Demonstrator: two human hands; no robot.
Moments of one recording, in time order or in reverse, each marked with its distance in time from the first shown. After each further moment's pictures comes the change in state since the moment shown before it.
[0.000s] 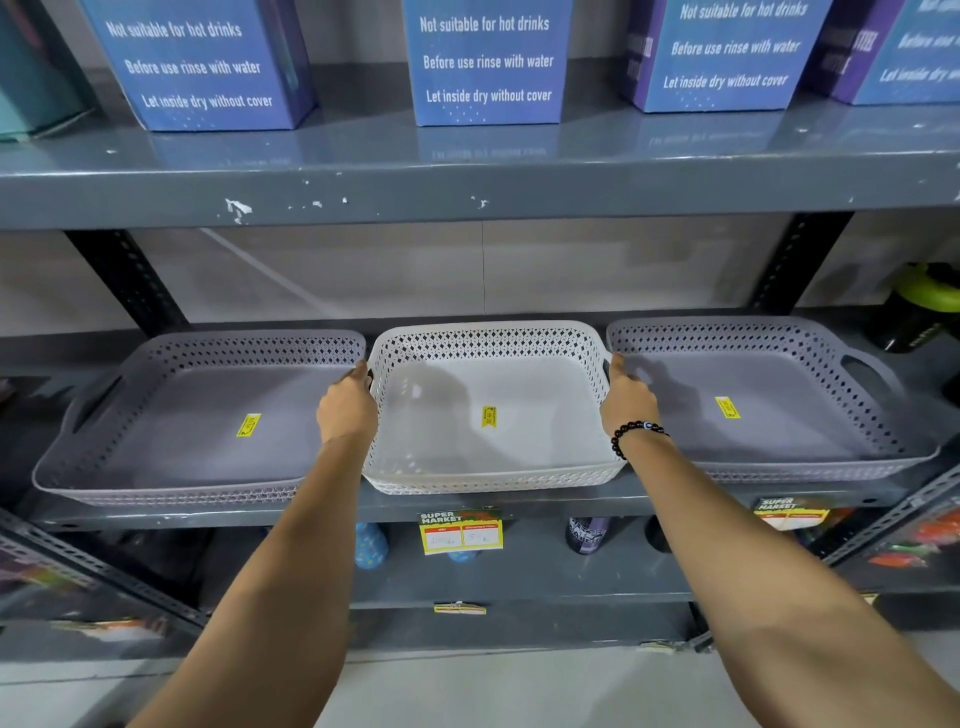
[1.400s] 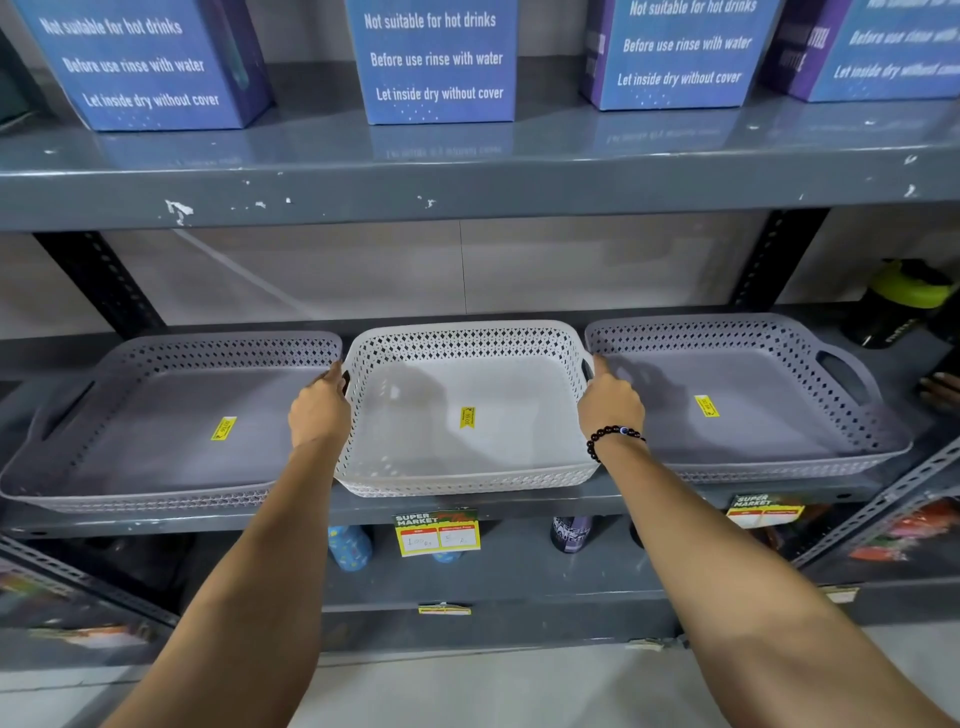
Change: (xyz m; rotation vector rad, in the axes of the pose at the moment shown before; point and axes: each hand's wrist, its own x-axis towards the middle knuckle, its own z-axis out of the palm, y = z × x) left_hand 0.007 -0.006 0.011 0.026 0.046 0.006; right_hand -0.006 0.002 -0.005 0.069 0.117 0.035
